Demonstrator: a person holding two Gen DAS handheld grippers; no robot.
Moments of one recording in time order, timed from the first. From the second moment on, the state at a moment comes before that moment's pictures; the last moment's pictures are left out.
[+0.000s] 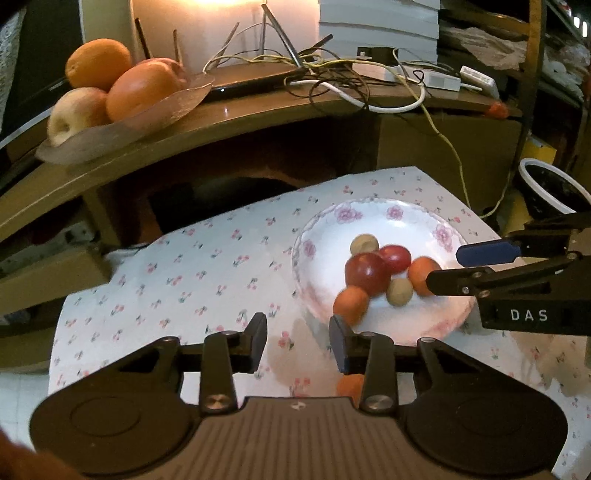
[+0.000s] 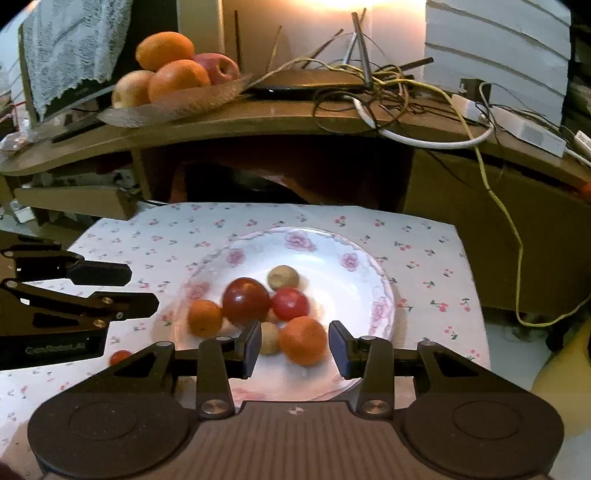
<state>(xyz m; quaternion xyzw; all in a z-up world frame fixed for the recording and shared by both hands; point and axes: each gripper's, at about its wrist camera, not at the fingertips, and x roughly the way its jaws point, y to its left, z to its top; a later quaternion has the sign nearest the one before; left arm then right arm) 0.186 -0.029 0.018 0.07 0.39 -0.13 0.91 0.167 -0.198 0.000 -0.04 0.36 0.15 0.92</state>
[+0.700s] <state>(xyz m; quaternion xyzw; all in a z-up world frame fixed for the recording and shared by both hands) 0.144 -0.010 0.018 0.06 0.42 -0.13 0.90 0.117 -0.159 -0.001 -0.03 0.40 0.19 0.90</state>
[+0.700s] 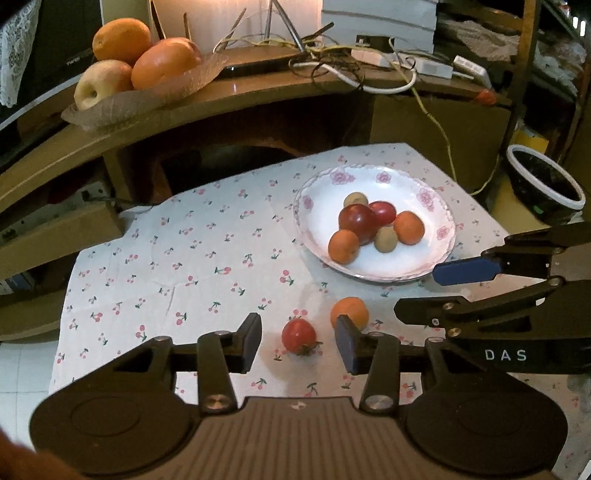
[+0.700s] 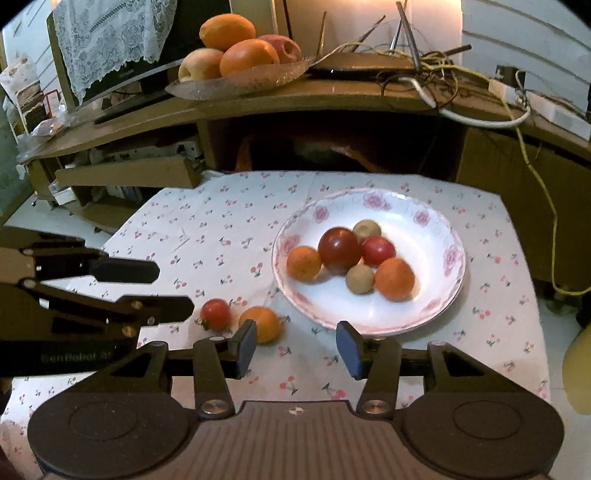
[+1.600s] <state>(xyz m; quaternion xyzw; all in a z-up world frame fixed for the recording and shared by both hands) 0.153 0.007 -0.005 0.10 0.45 -0.10 0.88 0.144 -0.130 -0.034 -0.05 0.42 0.23 0.87</state>
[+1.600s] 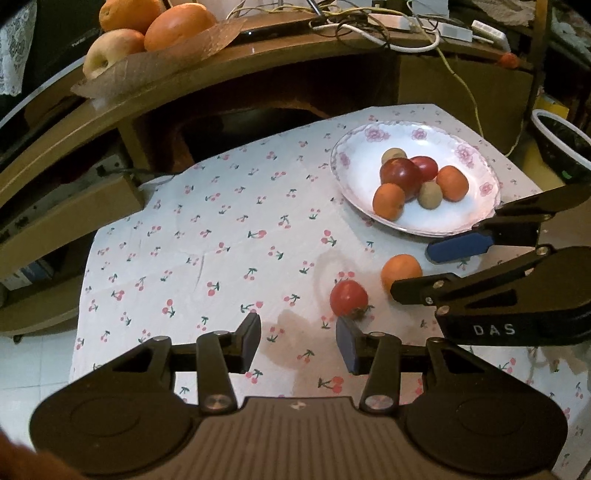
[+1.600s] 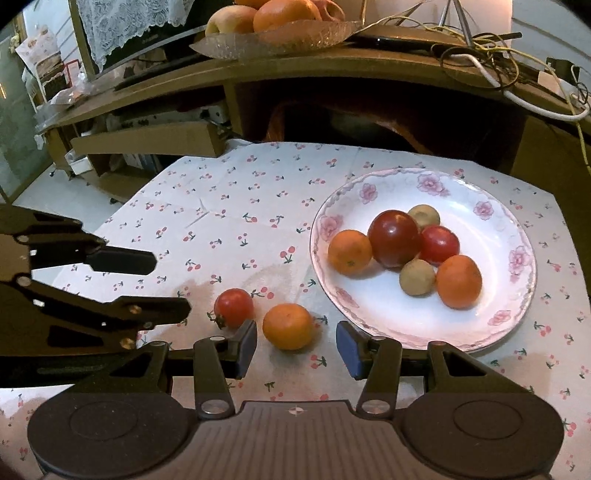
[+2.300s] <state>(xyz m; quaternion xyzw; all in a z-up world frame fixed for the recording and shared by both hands) 0.174 -0.010 -0.022 0.05 0.46 -0.15 0.88 0.135 -0.150 -0.024 -0.05 0.44 0.23 0.87</state>
